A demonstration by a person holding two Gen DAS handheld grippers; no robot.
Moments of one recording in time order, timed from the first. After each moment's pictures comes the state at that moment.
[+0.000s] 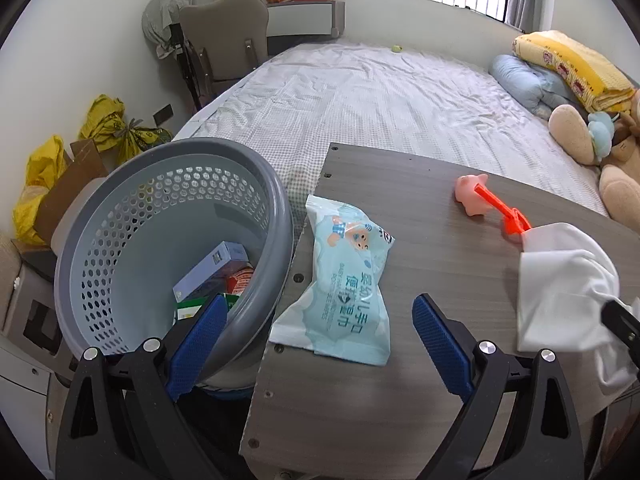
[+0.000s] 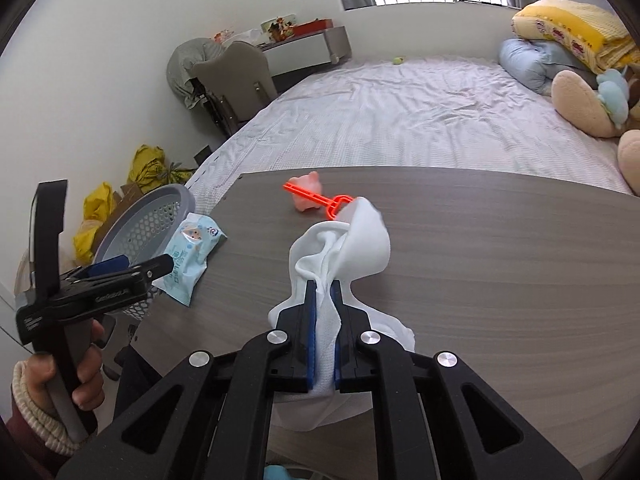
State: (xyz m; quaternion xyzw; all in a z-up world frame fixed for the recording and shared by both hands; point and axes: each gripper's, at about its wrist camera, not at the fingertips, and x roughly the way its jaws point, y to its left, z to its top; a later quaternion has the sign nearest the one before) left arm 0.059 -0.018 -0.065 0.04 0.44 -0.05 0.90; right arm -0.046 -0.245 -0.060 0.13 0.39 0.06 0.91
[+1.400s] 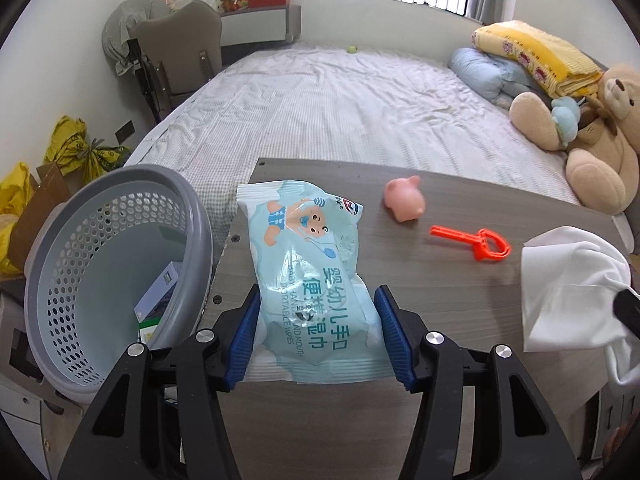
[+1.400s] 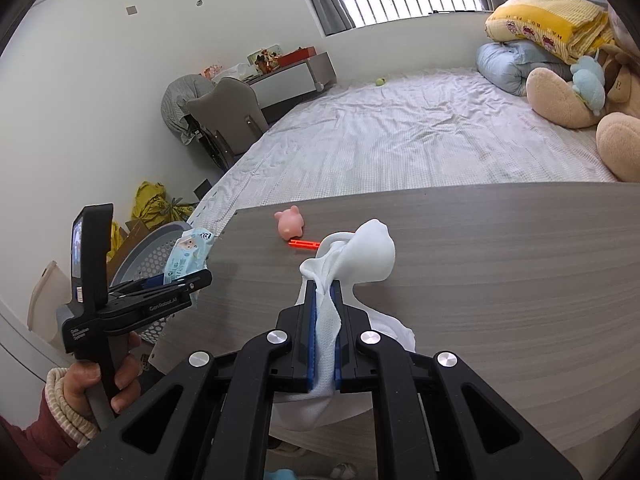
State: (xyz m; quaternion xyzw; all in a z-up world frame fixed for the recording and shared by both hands) left arm 0.053 -0.060 -0.052 0.04 0.43 -0.12 0.89; right arm -0.081 -0.273 -0.029 0.17 0.34 0.05 0.92
